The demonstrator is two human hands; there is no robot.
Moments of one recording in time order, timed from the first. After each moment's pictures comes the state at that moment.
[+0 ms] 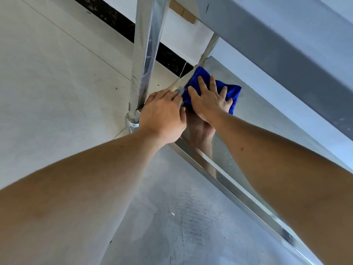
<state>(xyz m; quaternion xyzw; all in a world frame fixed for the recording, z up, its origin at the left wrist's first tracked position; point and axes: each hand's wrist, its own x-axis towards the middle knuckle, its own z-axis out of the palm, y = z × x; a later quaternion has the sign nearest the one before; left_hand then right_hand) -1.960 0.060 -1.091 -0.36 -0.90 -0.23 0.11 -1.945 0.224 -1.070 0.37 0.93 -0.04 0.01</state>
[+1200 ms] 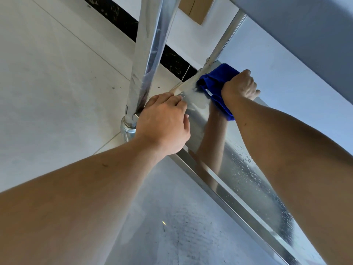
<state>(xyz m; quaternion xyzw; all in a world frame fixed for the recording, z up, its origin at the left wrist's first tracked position) -1.962 0.061 -1.098 -0.36 -0.89 -0.24 0.13 -2.003 0.322 -1.064 0.52 0.84 0.01 -0.18</state>
